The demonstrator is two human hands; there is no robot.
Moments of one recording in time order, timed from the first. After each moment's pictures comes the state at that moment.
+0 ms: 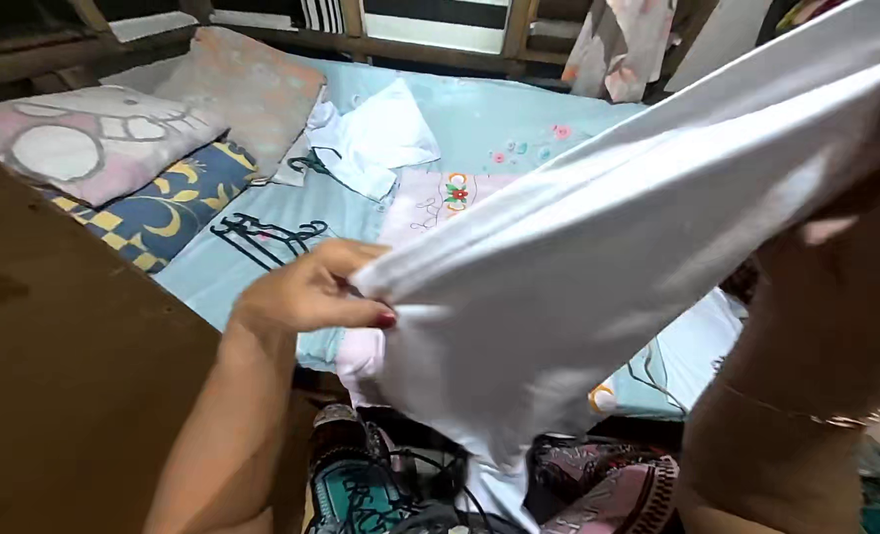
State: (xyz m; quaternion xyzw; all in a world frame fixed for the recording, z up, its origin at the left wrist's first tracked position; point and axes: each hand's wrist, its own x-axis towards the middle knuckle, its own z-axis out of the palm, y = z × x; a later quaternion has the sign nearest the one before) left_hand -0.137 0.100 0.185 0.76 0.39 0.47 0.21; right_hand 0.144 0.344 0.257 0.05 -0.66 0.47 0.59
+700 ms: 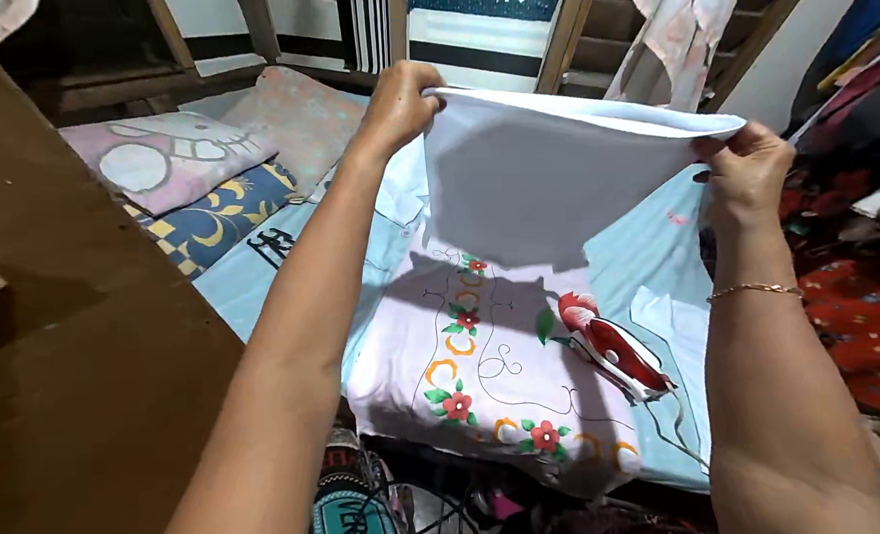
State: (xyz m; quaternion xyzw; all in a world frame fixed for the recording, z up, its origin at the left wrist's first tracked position) left_hand -0.237 0.242 0.294 0.53 0.76 0.37 -0.13; right_hand 0.058 0.529 0.237 -0.20 -0.75 0.34 0.54
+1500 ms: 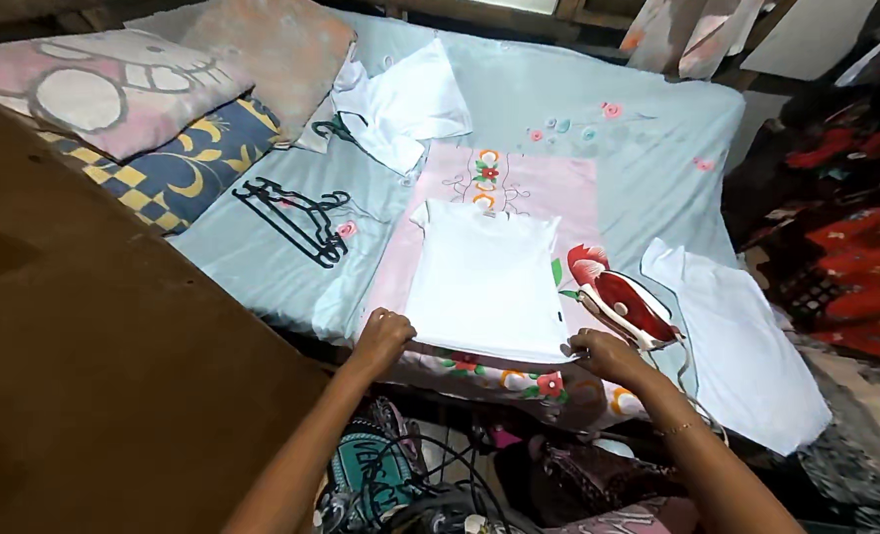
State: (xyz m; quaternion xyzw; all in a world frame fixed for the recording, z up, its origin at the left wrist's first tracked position) left_hand -0.129 0.091 -0.023 0.57 0.80 0.14 0.14; right_hand 0.138 0.408 -0.006 -0.21 -0.93 0.20 -0.21
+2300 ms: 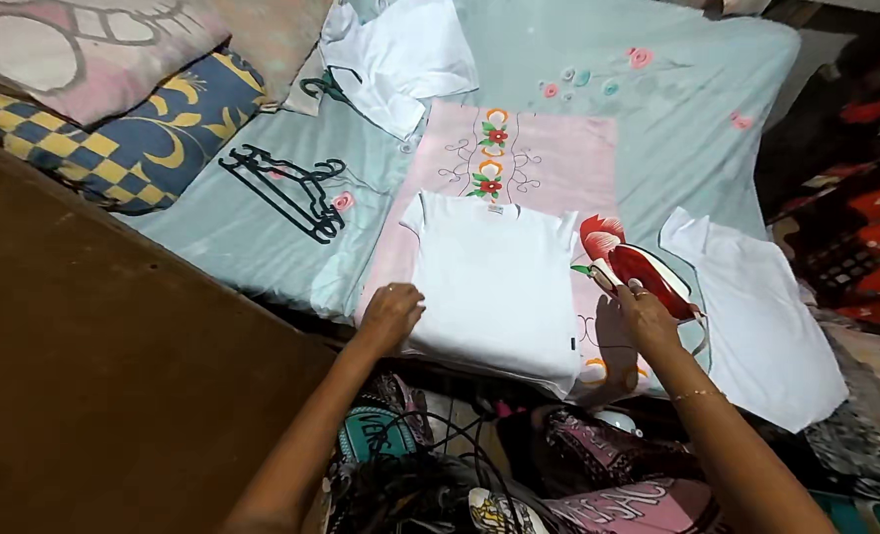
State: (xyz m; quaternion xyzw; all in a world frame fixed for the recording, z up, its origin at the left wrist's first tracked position) left_hand -0.128 0.104 -0.036 0.52 0.82 0.21 0.09; right_hand 0.156 0.442 -0.040 -0.39 -0.92 0.07 -0.02
